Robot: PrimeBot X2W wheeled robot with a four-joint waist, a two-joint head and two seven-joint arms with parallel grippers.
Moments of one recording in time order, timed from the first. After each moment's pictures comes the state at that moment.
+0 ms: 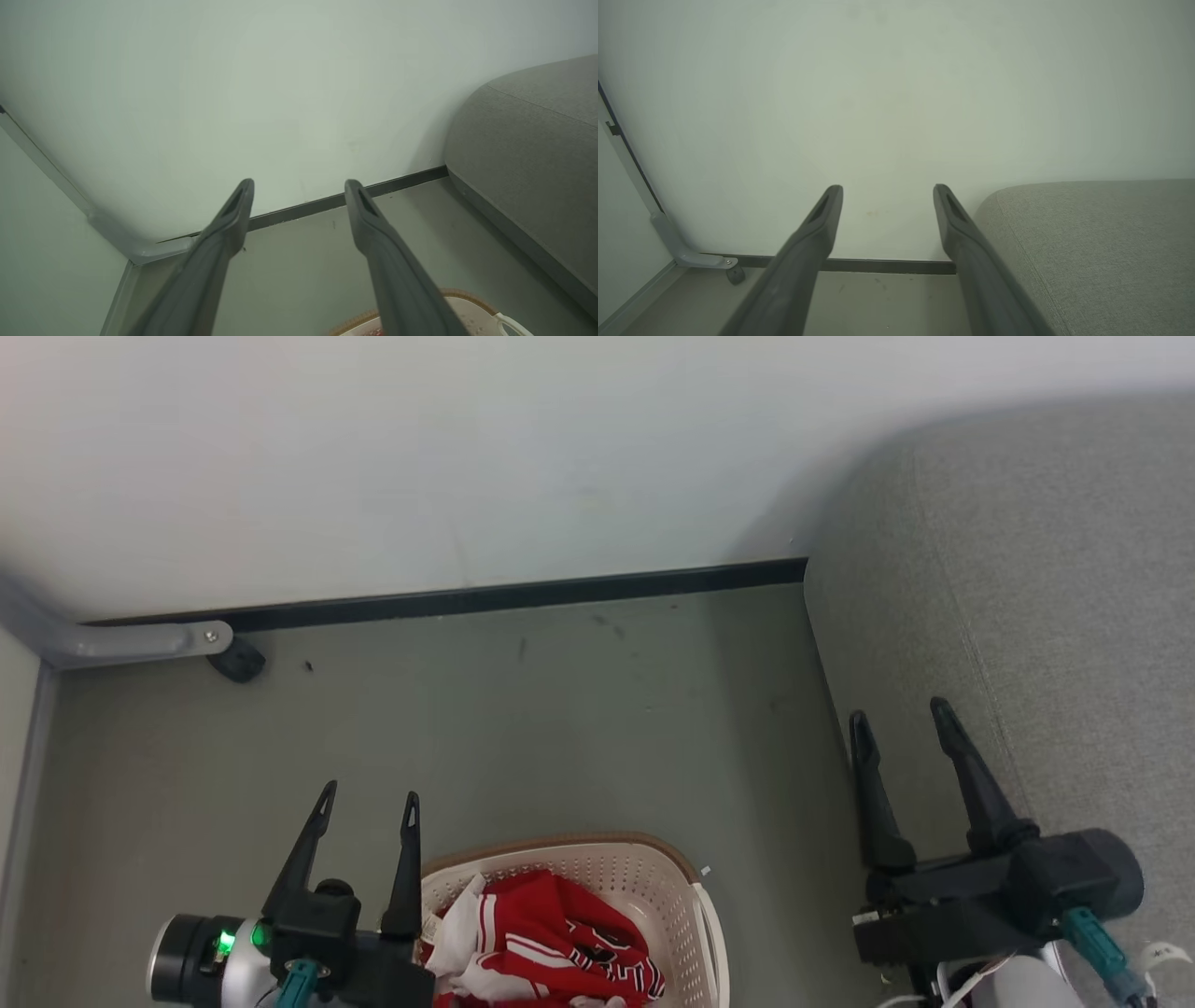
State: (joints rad) left arm -0.18 0.09 -0.19 0.23 -0.04 0.10 -0.22; right arm -0.23 -0.13 0.30 0.04 0.20 -0.11 -0.26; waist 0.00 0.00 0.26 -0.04
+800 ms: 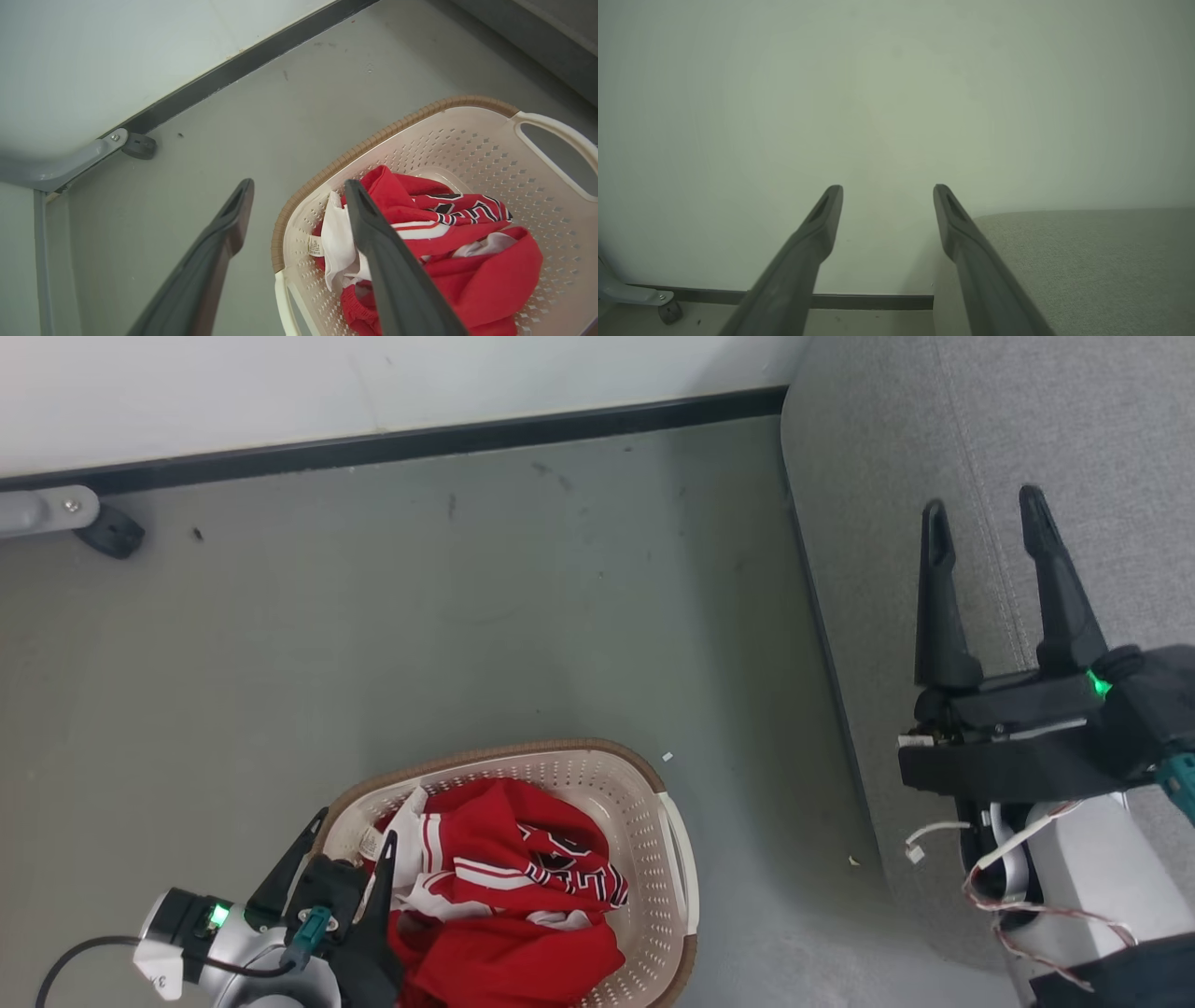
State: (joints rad) left arm -0.34 0.17 -0.26 0.57 0.04 0.02 -0.14; right arm -0.51 -0.15 0.22 0.04 0.20 -0.08 -0.26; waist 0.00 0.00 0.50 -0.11
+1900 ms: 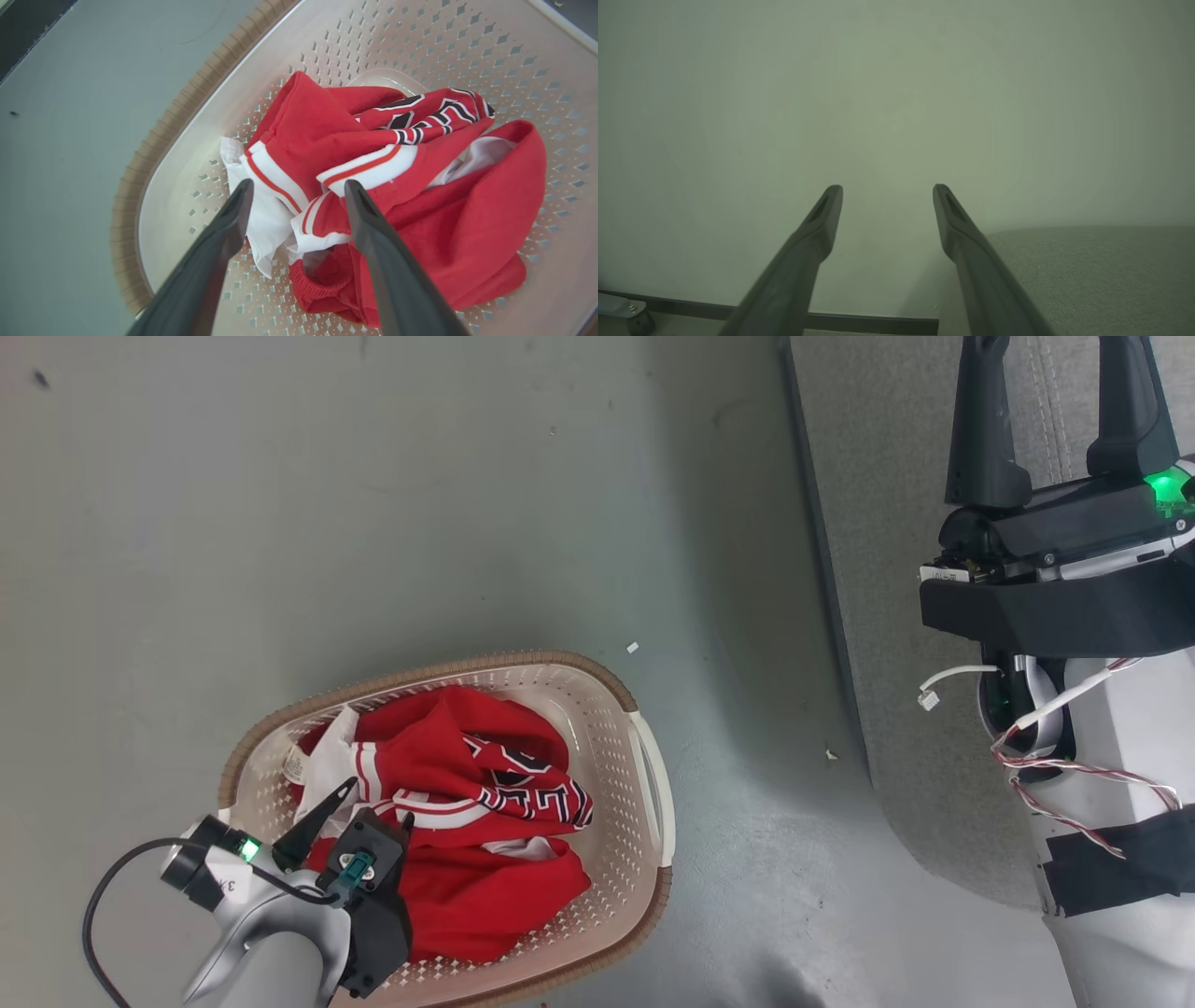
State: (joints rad) left arm -0.55 0.18 -0.38 0.84 0.14 -0.07 -0.13; right arm -0.79 -0.14 0.22 0.06 0.21 -0.03 -0.26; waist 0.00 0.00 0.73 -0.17
